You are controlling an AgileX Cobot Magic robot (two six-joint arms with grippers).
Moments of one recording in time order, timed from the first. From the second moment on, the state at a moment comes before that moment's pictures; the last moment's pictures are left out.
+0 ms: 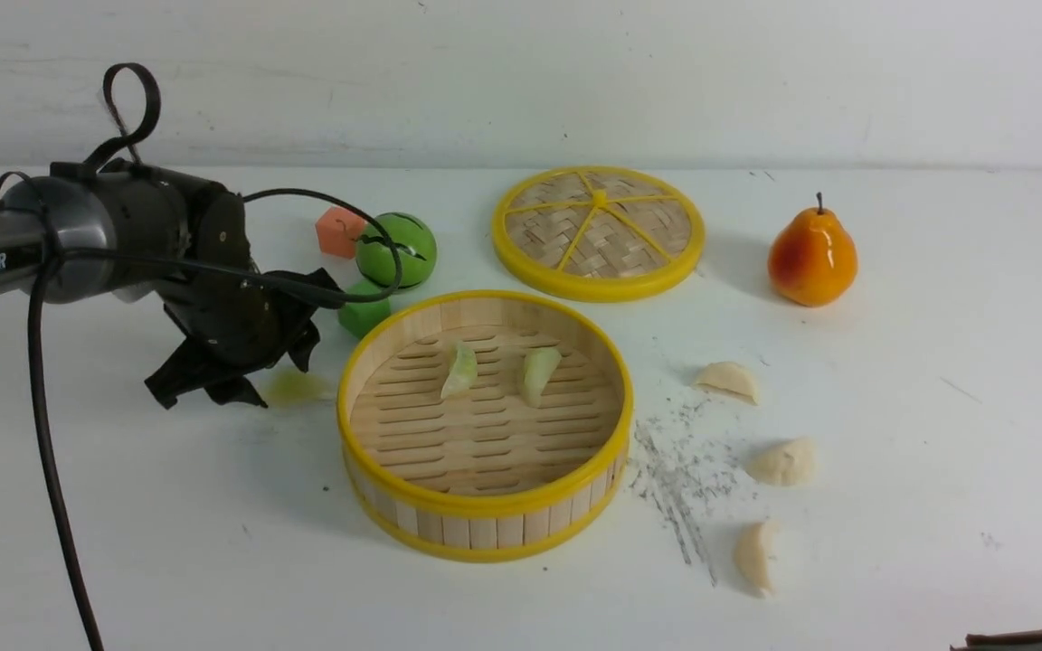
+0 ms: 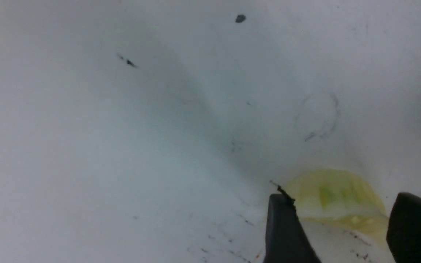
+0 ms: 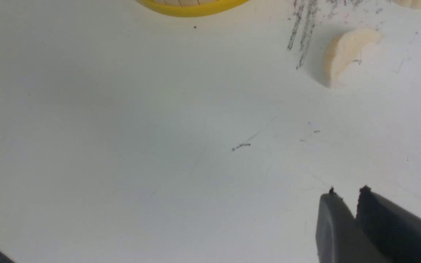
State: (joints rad) right arm 0.10 0.75 -0.45 0.70 0.73 -0.59; left arm -0.19 2.04 -1.47 0.13 0.61 -0.97
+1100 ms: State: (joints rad) right arm 0.10 0.75 -0.45 0.70 0.72 -0.59; left arm -0.18 2.07 -1.60 0.14 0.68 -0.34
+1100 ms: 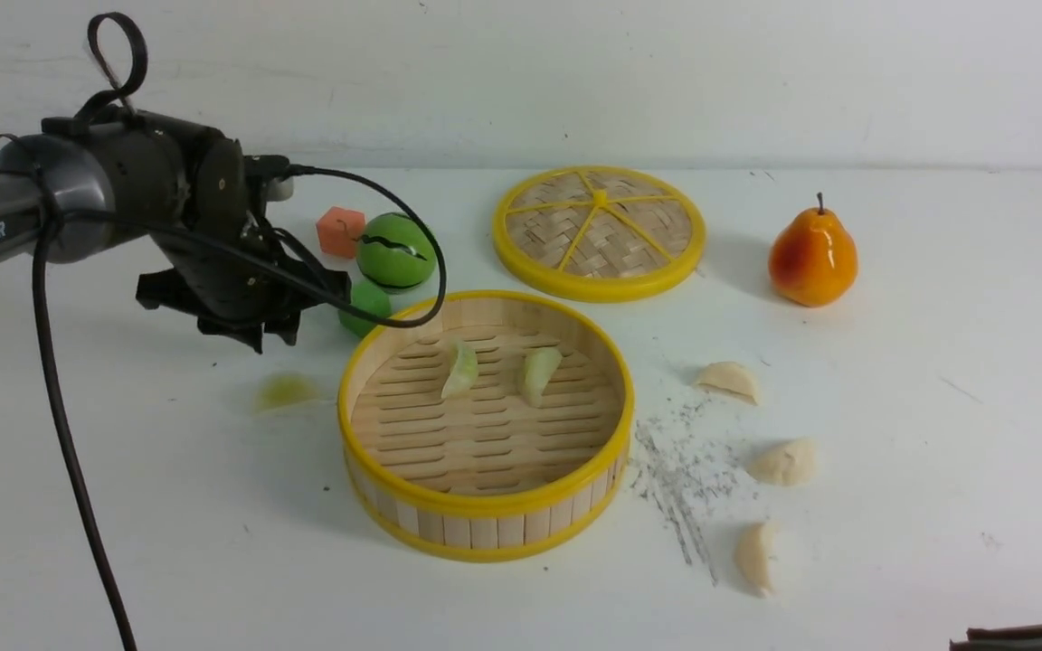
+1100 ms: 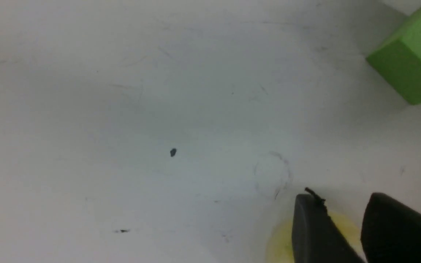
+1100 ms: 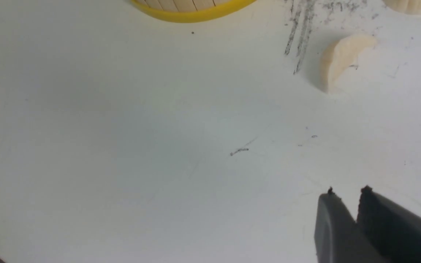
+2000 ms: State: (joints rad) right arm 0.10 0.75 -0.45 0.70 0.74 -0.59; left arm -0.18 1.96 -1.60 0.17 0.88 -0.12
